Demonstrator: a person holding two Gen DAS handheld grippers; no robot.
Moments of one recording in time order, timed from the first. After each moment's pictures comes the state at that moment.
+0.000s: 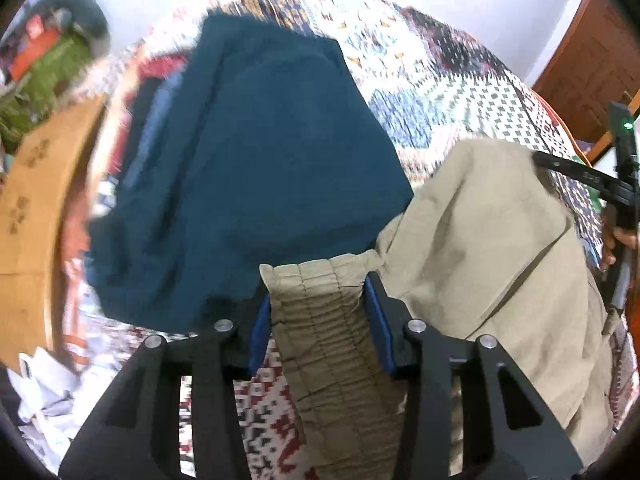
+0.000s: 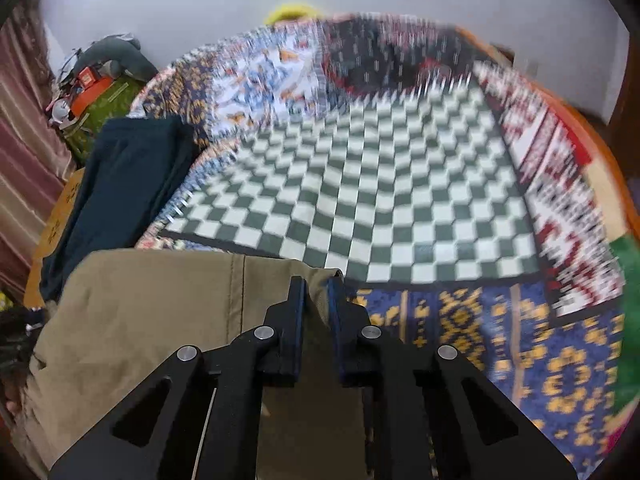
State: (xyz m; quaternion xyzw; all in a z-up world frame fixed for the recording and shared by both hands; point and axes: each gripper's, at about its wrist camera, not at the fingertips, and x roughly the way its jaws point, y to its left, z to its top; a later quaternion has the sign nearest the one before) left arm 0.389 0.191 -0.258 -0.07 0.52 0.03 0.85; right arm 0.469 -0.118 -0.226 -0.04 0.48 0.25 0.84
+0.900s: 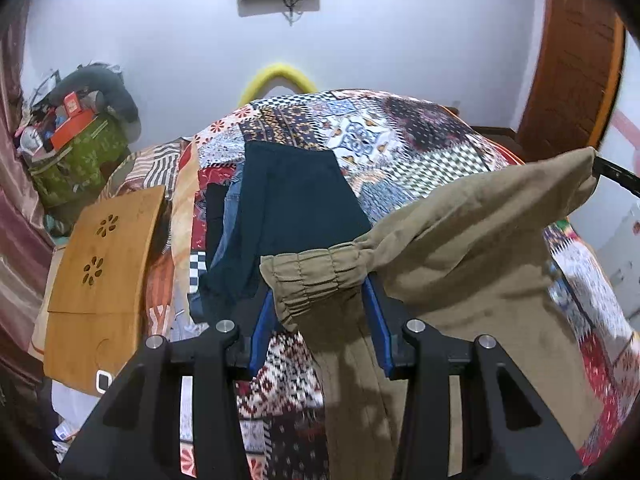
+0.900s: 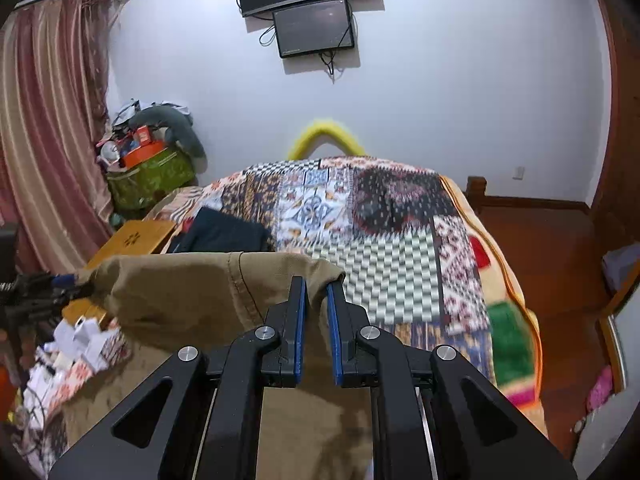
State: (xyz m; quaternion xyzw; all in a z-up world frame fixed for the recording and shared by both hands) left arm 0.285 0.169 -0.130 0.00 0.40 0.05 0.91; right arm 0.330 -0.168 -0.059 -0.03 0.32 0.29 0.90
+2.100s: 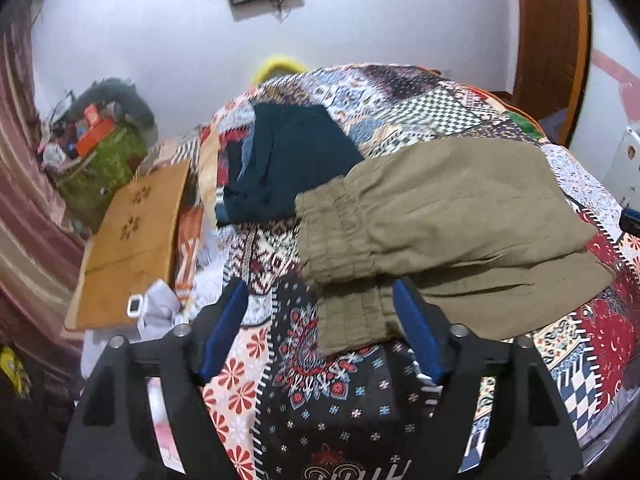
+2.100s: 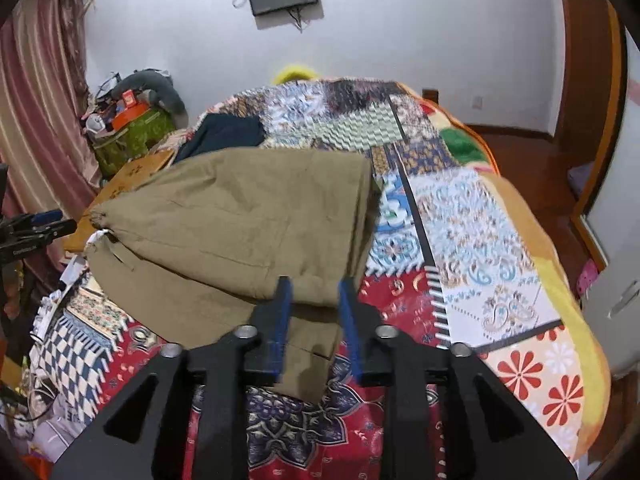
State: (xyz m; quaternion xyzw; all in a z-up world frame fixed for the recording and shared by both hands) left arm 0.125 0.114 -0.158 0.07 0.41 0.06 0.91; right arm 0.125 -0.228 -0.144 -0.02 0.38 0.22 0.90
